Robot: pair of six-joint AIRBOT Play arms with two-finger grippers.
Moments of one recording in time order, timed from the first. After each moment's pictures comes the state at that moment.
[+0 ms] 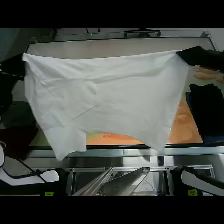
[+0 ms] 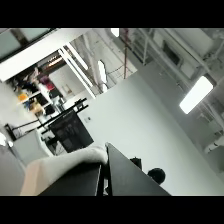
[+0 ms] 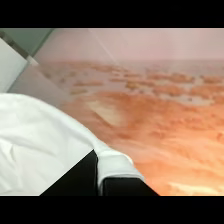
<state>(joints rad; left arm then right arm) 0.51 -1.51 1.14 -0.42 -1.50 -0.75 -0.26 -1.32 1.37 -0.42 1.09 0.87</state>
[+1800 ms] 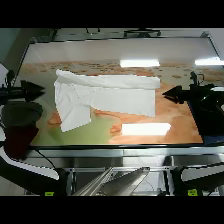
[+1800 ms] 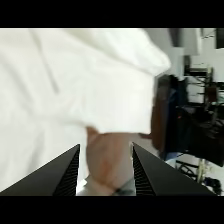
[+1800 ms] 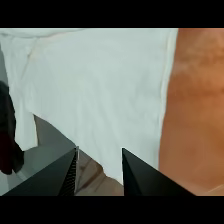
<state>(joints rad) 0.63 -1.83 1.59 0.60 -1.63 -1.16 -0.40 -1.66 1.12 -0.46 1.28 0.92</state>
